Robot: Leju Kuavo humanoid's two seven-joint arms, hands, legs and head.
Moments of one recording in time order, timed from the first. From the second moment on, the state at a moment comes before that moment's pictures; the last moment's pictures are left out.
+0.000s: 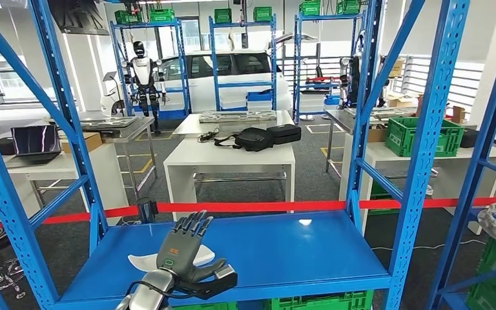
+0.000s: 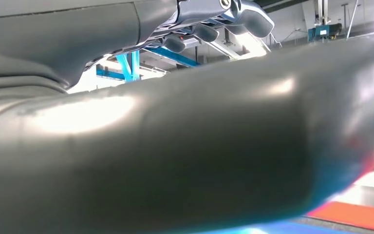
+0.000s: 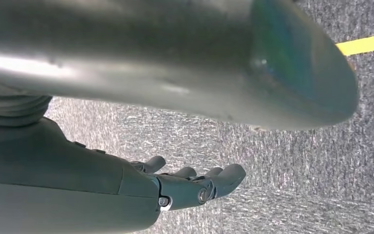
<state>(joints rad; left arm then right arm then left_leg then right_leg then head) -0.99 -0.16 -0.28 -0.40 -1.47 0.32 -0.05 -0.05 0.11 -0.89 -0.20 1.04 0.07 -0.04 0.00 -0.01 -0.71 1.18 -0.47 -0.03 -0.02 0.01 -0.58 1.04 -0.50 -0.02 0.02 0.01</state>
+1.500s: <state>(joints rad) -0.96 -0.04 -0.21 -0.38 -1.47 0.30 -0.01 -0.06 0.11 -0.89 -0.20 1.09 0.09 -0.05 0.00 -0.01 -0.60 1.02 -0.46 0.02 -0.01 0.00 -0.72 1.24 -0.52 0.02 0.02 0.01</state>
